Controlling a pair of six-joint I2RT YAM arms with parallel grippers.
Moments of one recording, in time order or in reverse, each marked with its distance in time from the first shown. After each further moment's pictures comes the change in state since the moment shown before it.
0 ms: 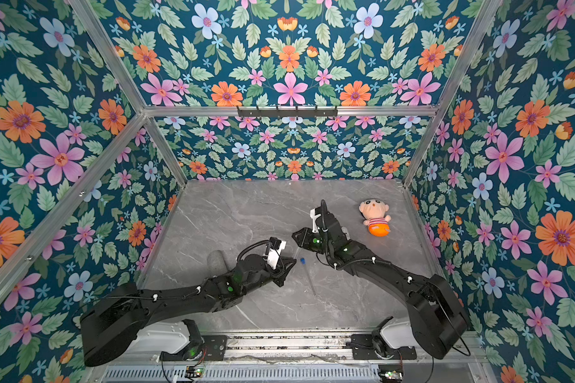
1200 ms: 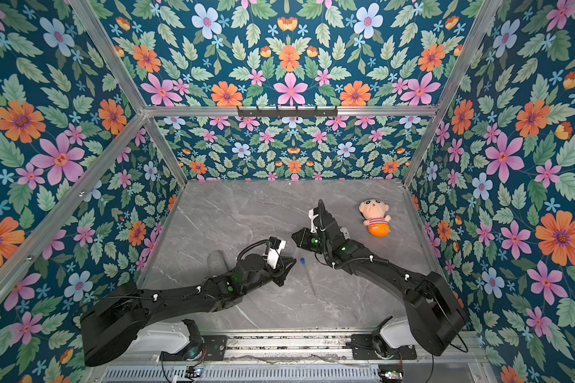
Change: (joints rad) left arm 0.002 0.000 0.001 -0.001 0.003 -0.011; right arm 0.011 0.021 0.016 -0.013 0.011 -0.013
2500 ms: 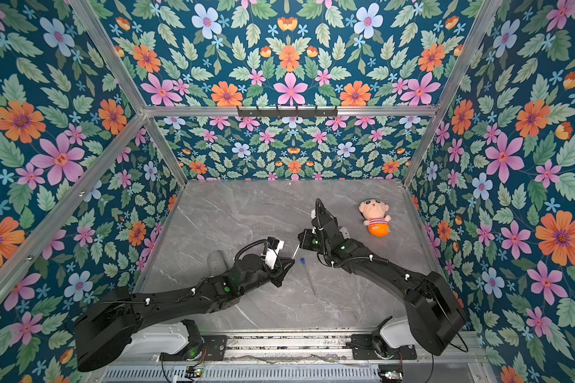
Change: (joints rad) left arm 0.000 -0.050 0.000 -0.059 0.001 -0.006; right arm 0.006 -0.005 0.023 -0.100 0.143 -0.106
